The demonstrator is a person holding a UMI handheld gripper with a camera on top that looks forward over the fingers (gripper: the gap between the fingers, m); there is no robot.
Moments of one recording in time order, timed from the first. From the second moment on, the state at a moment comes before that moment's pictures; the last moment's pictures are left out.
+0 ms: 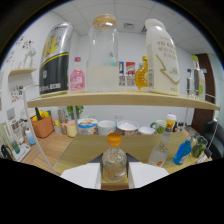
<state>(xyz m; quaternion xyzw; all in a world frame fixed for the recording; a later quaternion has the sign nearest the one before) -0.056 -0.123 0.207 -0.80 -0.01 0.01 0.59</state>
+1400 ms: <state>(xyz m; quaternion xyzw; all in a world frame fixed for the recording) -0.084 -0.188 0.018 -0.88 -0.01 0.04 0.47</state>
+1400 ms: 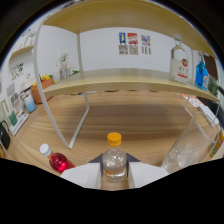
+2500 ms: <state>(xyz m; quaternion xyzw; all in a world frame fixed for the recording) -0.006 -0.320 0.143 -0.85 -0.03 0.02 0.52</state>
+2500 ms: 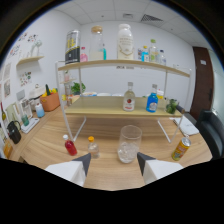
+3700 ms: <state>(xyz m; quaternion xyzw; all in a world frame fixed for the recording) 0.123 -0.102 0.365 -0.78 0.02 0.00 0.63</state>
